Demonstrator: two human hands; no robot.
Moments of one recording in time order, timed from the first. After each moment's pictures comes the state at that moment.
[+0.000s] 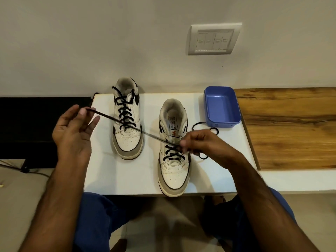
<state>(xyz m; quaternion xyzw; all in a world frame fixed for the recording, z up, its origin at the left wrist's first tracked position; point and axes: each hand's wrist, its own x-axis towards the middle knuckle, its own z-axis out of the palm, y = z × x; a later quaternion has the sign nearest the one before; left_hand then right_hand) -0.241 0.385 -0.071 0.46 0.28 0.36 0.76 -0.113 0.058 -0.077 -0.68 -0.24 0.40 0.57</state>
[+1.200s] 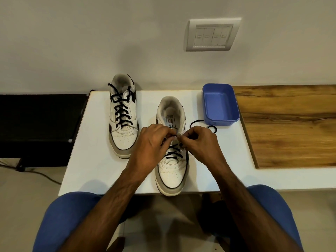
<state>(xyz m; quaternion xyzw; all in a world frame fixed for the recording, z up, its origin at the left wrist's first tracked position) -0.202 0.244 -0.105 0.94 -0.02 0.19 0.27 -0.131 0.079 -0.098 -0.86 -0.08 0.17 0.48</state>
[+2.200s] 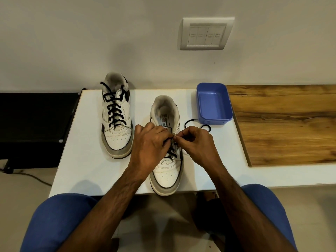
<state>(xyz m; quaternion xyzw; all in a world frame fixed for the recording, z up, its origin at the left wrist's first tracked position) -0.193 0.229 -0.116 0.96 0.00 0.23 0.14 -0.132 0.070 -0.102 -0.84 -0.12 0.15 0.50</state>
